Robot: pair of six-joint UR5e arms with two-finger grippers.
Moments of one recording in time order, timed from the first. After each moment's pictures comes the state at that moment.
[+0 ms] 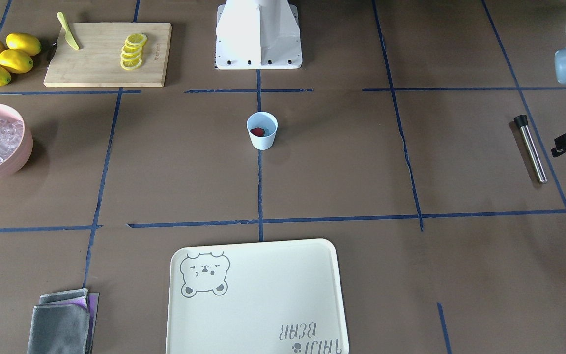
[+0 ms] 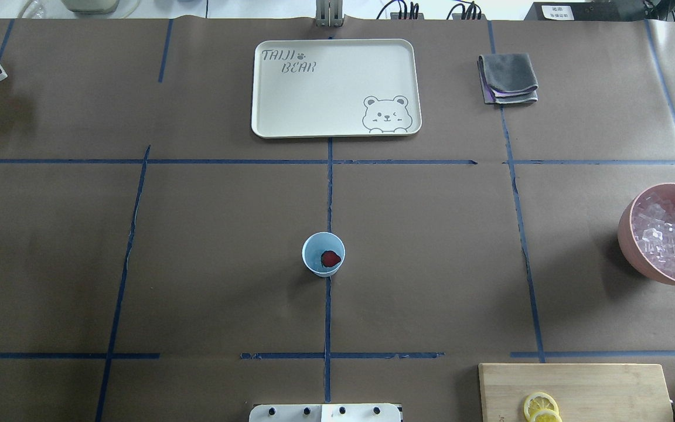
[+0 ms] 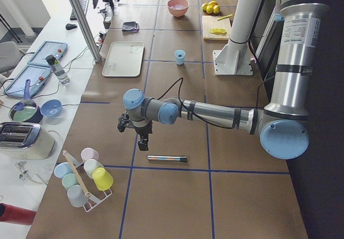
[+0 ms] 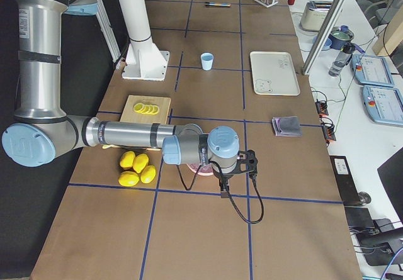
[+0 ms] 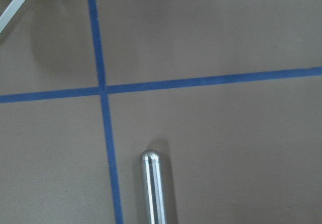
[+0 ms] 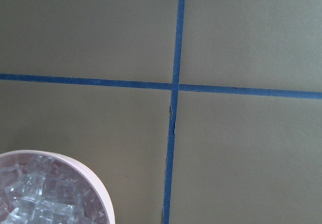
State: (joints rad) left arm -1.31 -1.61 -1.54 -1.72 -2.29 -0.22; right arm 1.60 -1.65 1.65 -1.46 2.40 0.00
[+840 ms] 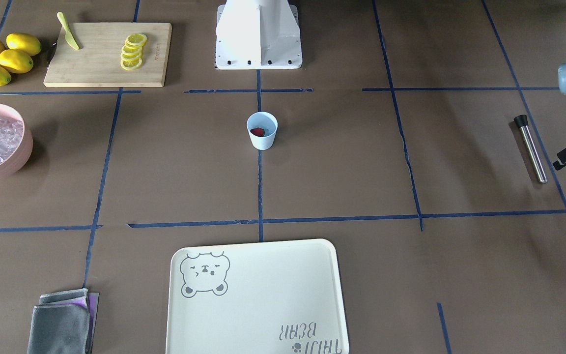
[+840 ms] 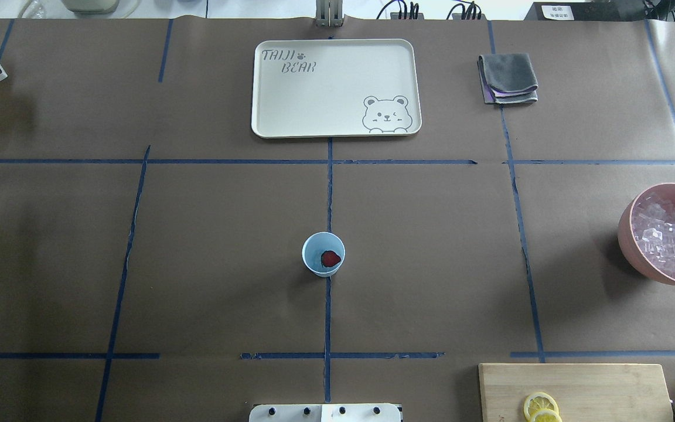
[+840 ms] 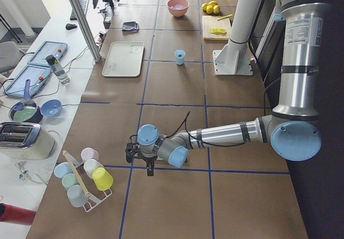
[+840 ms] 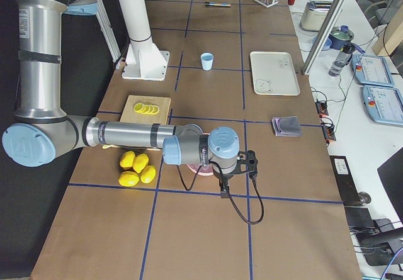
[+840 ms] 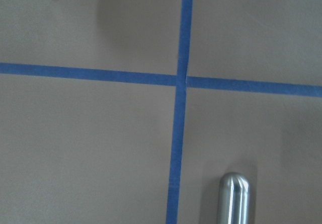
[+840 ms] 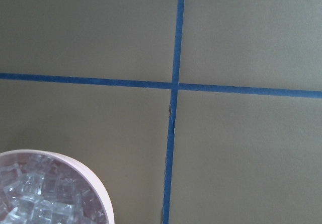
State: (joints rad) left arm -1.26 -1.56 -1.30 -2.28 -2.29 -0.63; right arm 1.60 -1.66 1.65 -1.46 2.40 0.00
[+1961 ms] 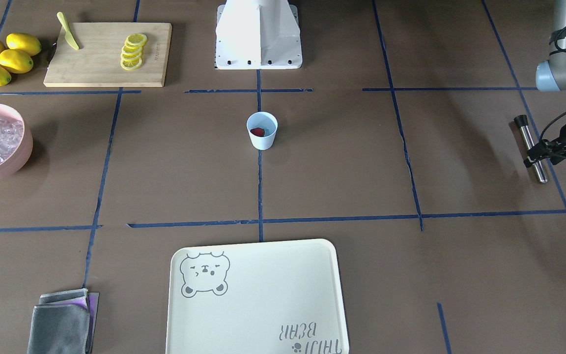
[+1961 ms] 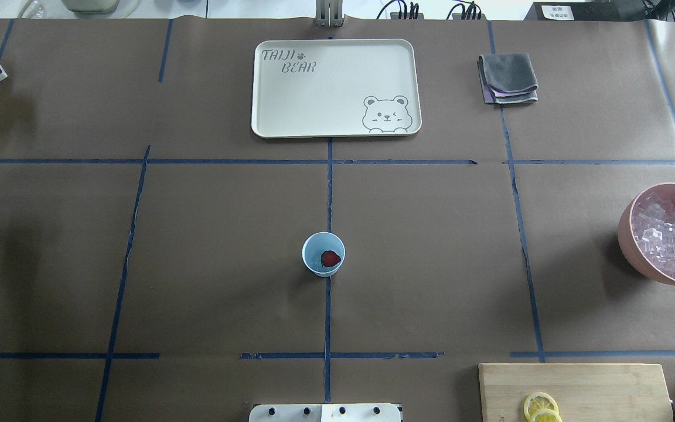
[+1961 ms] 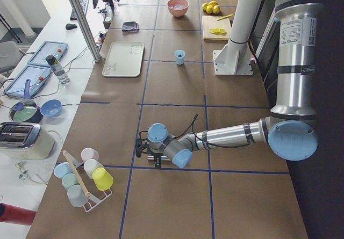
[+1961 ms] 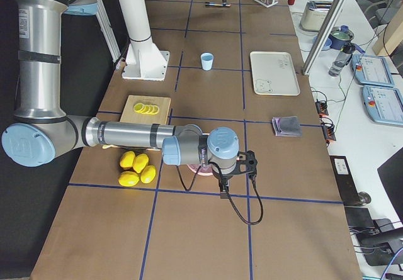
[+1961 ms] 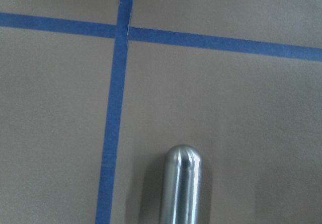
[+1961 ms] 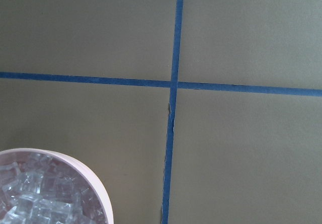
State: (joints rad) left arm -1.16 -1.53 -1.29 -2.42 -2.27 -0.74; right arm 1.60 -1.66 1.65 -1.46 2.40 0.00
